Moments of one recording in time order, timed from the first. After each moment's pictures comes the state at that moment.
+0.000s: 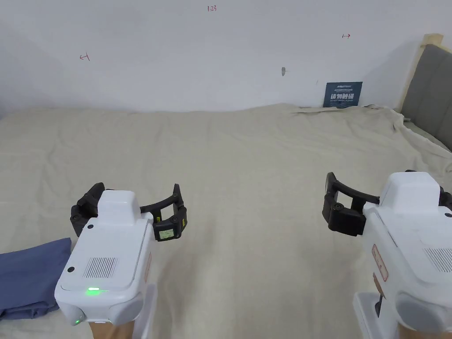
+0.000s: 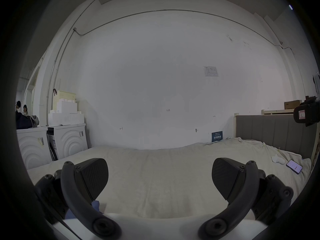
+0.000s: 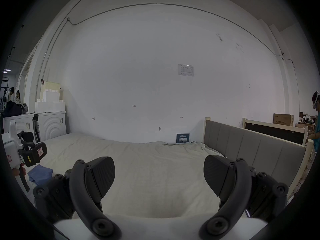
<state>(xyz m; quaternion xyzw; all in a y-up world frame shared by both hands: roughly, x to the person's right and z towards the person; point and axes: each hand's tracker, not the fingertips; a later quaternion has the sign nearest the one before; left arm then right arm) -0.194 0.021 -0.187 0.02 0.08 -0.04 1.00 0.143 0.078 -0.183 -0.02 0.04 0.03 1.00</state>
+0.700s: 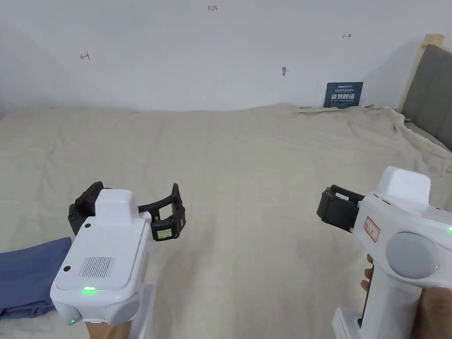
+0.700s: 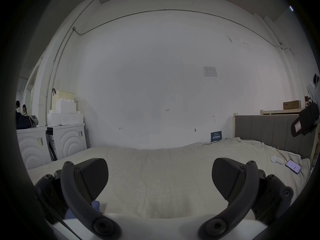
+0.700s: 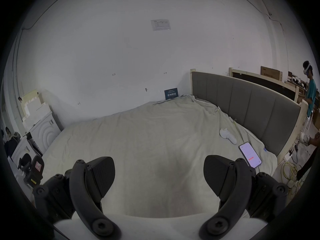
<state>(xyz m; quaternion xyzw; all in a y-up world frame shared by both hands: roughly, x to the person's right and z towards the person) -0.197 0.023 -0.185 0.02 0.08 -0.04 1.00 0.144 0.088 -0.209 -0.23 -0.02 -0.08 0.97</state>
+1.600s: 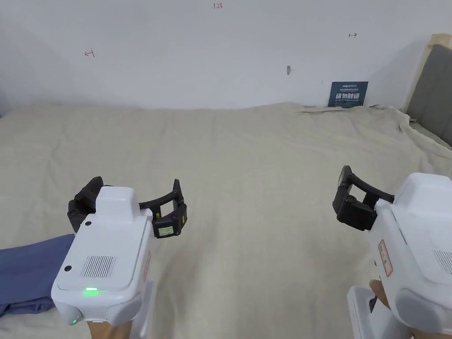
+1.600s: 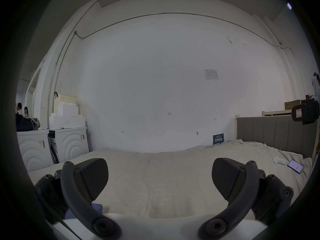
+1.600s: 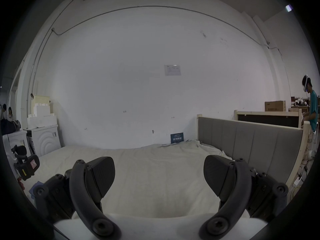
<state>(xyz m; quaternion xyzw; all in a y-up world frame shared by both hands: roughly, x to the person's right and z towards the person) -0.200 0.027 -0.181 0.03 0.09 -0.05 0.99 0.139 0.069 -0.184 0.00 0.00 -0.03 1.00</state>
